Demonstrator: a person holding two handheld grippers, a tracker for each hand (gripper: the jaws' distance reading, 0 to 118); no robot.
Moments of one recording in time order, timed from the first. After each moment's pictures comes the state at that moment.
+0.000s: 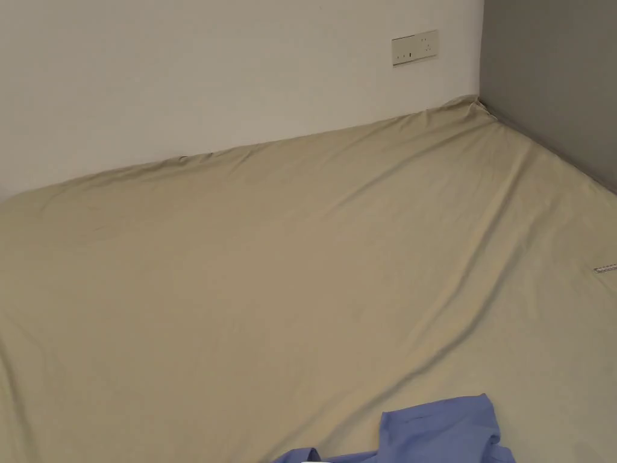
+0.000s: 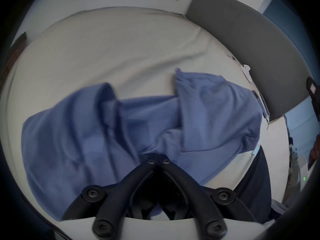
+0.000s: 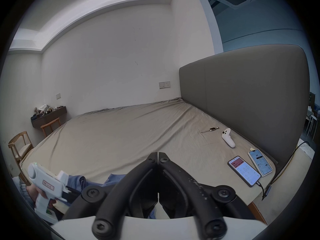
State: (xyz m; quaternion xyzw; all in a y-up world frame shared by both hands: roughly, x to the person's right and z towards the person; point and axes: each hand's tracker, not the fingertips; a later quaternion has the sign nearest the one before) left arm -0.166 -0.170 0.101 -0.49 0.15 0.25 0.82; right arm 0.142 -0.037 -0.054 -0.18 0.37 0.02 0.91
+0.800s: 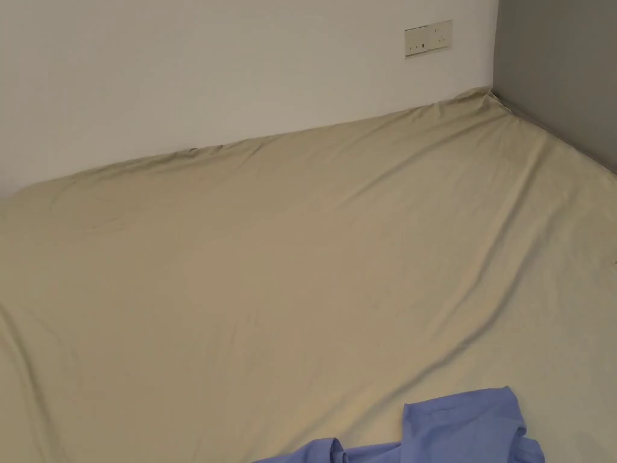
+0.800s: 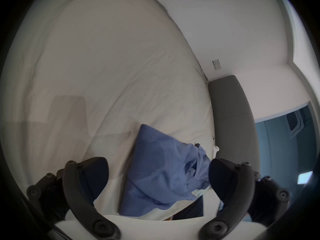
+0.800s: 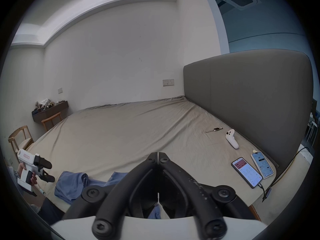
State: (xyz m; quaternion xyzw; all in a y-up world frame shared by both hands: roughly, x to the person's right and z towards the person) left arm -0.311 -0.146 0.293 -0.24 0.20 0.60 0.74; right arm 0.117 -0.032 -0.044 -0.18 0.38 0.04 0.90
